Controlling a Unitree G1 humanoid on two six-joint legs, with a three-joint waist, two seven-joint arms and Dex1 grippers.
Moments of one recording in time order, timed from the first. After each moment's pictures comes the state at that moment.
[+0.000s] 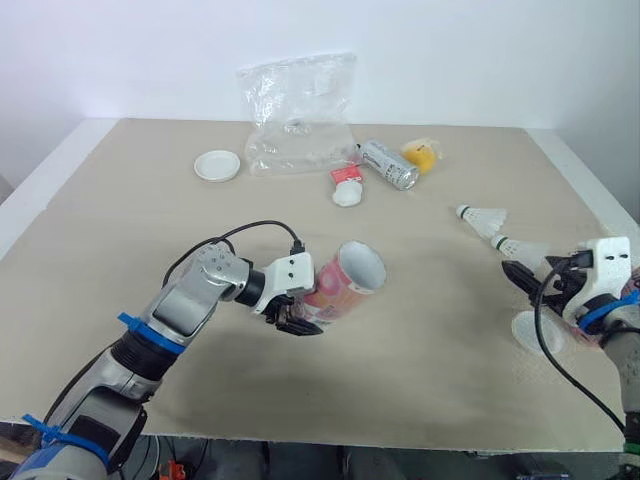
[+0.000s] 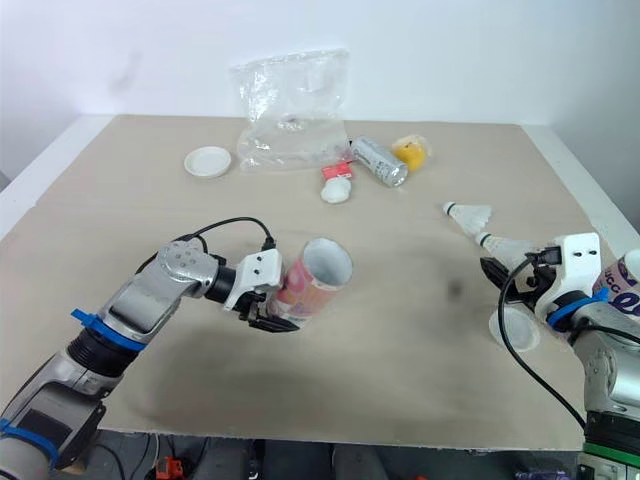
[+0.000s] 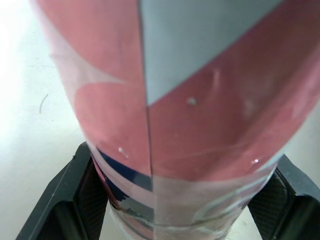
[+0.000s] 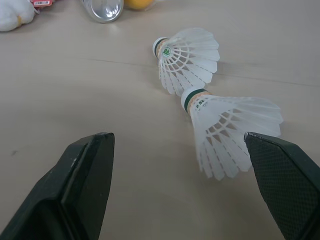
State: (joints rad) left arm -0.66 0.52 -0.43 -0.05 -0.11 0.53 -1.22; right arm -0.18 -0.75 -0.48 0.11 0.43 0.50 0.60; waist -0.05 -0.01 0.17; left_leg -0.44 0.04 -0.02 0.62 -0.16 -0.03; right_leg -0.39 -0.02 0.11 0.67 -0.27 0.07
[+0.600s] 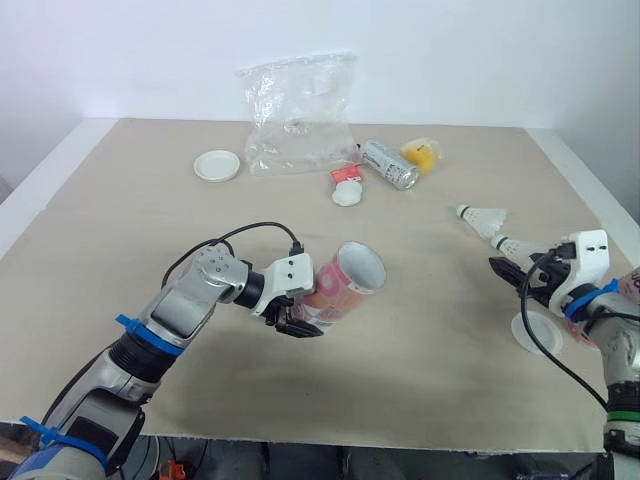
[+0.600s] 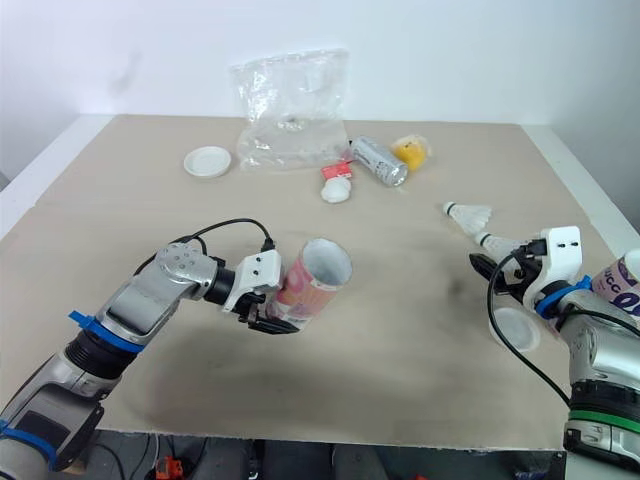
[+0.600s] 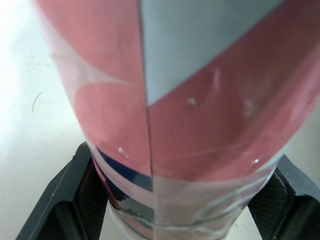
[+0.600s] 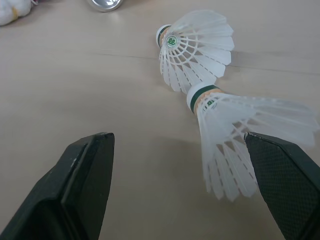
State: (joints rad) left arm -0.66 0.53 -0.43 -0.06 -0.12 0.55 -1.21; right arm -0.34 -0.75 -0.39 0.37 0.38 0.42 0.68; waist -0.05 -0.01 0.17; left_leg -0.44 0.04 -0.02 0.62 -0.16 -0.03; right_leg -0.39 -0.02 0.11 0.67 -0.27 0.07
